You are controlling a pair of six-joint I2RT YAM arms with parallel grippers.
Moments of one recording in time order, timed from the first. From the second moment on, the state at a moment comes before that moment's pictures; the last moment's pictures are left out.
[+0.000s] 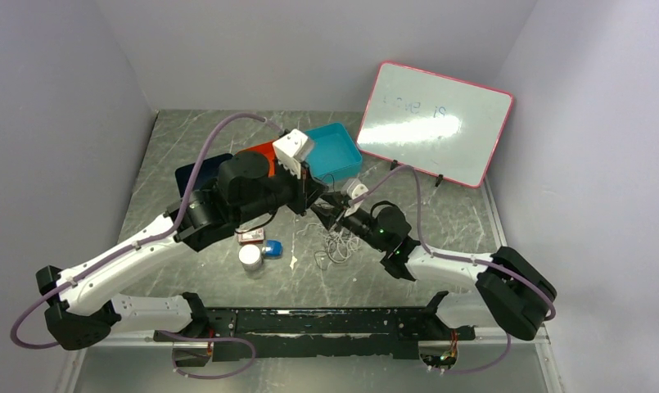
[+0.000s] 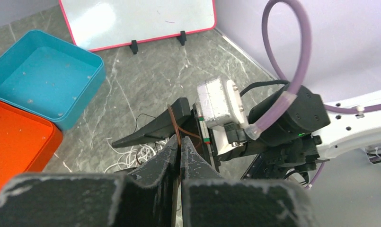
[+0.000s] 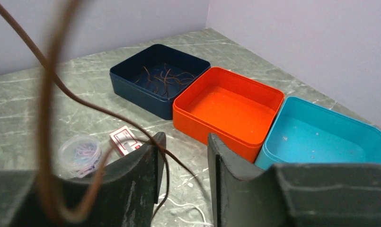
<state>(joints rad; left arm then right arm) -1.02 1.15 1.30 -0.38 -0.09 -0.30 0.84 1.27 0.44 0.97 -0.12 -0.07</state>
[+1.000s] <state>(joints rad) -1.02 1.21 1.69 -0.42 -0.14 -0.25 0.84 1.31 0.21 1.12 0.02 0.14</state>
